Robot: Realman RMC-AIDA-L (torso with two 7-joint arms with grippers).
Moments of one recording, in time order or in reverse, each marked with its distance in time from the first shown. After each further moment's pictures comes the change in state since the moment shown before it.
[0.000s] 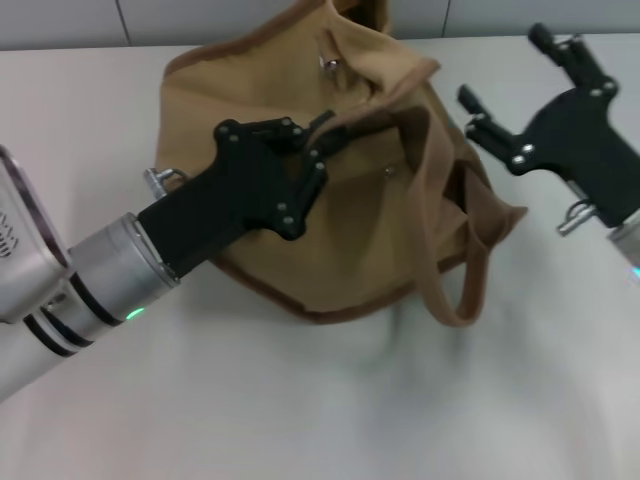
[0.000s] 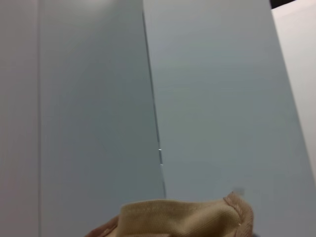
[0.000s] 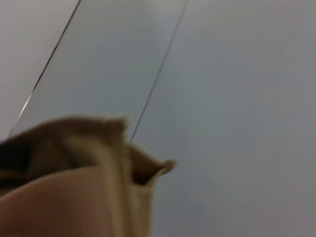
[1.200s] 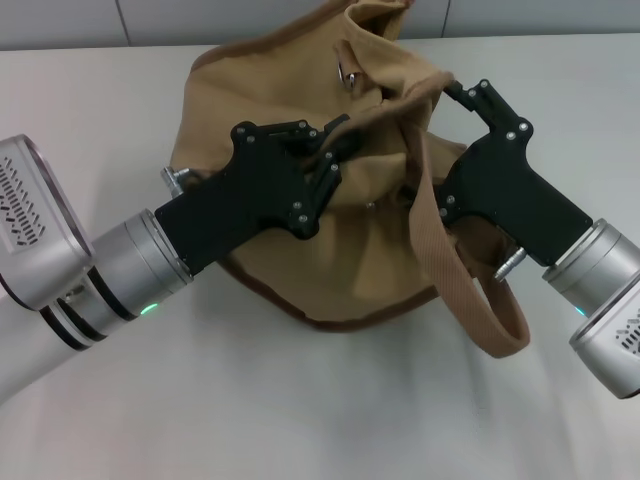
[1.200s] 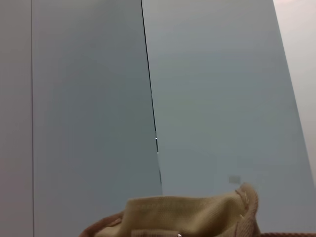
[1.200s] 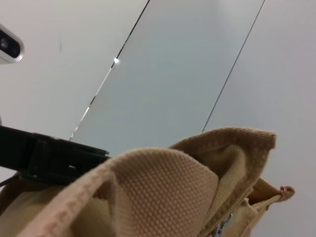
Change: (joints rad) left arm -0.026 -0.002 -0.007 -0.020 0.014 -0.049 -0.008; right arm 0.018 0.004 0.004 0.152 -0.112 0.024 -0.166
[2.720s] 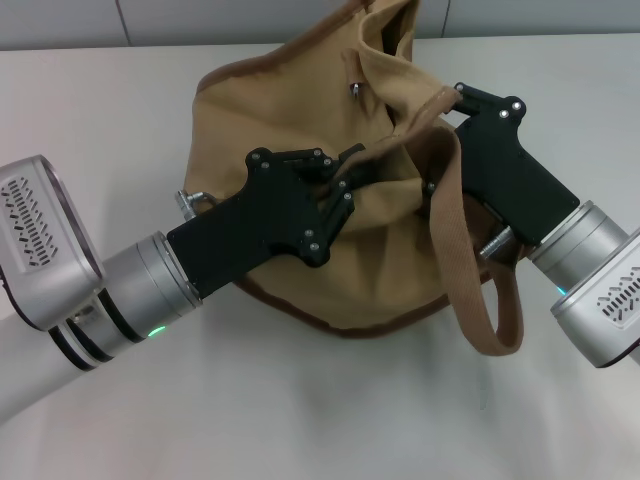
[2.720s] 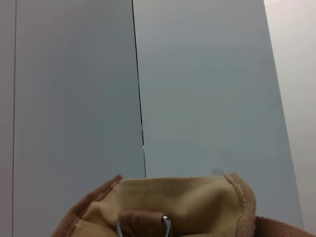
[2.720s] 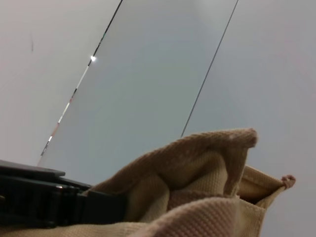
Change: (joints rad) left arm 0.006 0.000 -0.006 -0.038 0.050 -0.004 0.008; right arm 0.028 0.000 0.077 0.056 0.002 0.047 -0.007
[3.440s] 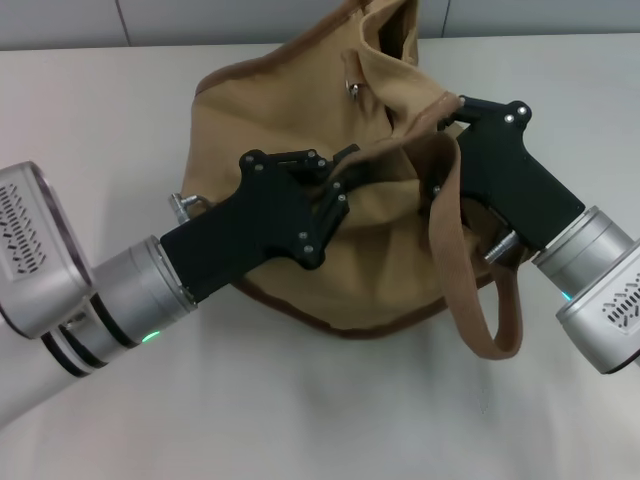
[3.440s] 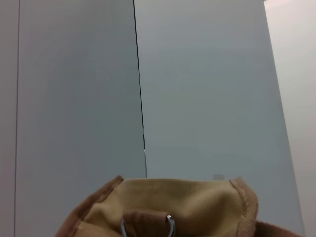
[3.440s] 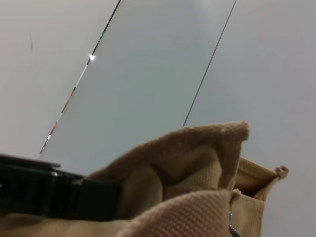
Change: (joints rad) left arm 0.015 0.000 -0.002 0.001 -0.003 0.025 0.000; right arm -0.014 0.000 -0.001 -0.006 0.000 -0.006 -0.002
